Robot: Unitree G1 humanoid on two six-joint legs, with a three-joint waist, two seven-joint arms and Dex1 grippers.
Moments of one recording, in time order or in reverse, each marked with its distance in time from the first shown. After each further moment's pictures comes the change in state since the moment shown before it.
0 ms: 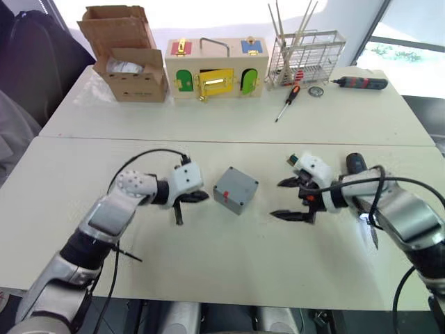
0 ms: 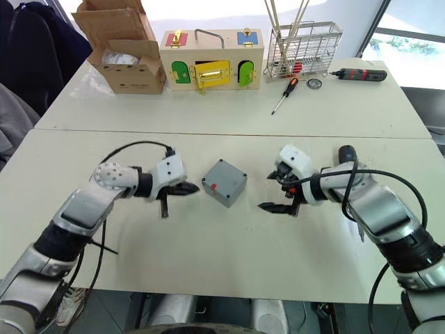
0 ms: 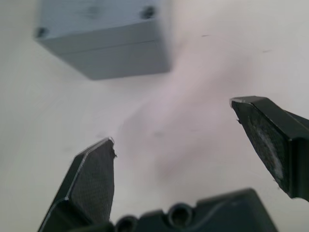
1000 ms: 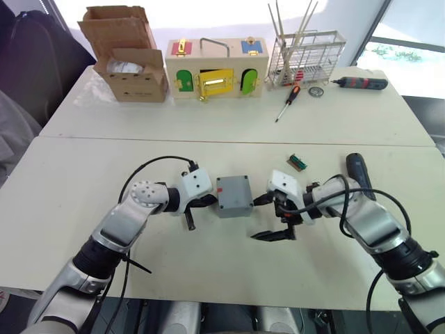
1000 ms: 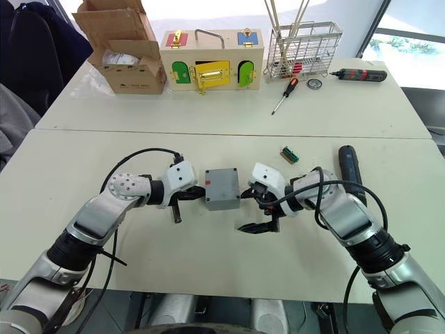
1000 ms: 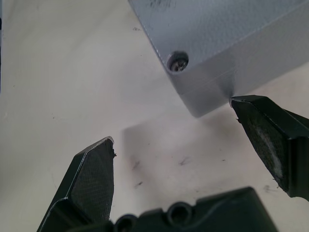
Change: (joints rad) left arm -0.020 -0.080 -0.041 0.048 0.057 -0.009 0.165; right arm 0.036 0.144 0.079 -0.047 -0.087 -0.042 0.156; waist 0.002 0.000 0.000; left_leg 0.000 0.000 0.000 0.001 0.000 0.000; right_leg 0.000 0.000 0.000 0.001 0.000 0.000
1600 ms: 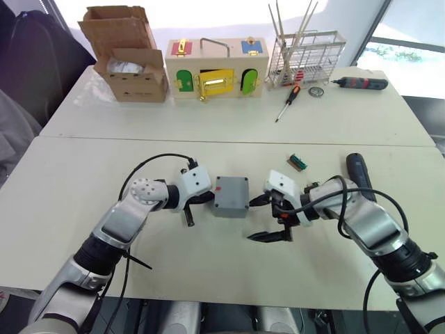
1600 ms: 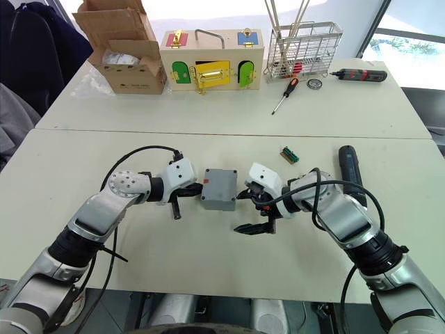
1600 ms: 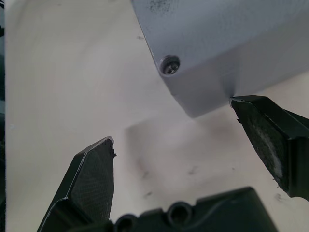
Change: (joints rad) left arm -0.012 -0.001 0.001 0.029 0.026 -0.036 0.012; right arm 0.000 0.012 0.000 -0.064 0.023 0.079 -0.029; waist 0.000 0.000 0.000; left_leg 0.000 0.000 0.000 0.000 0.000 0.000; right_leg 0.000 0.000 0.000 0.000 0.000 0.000
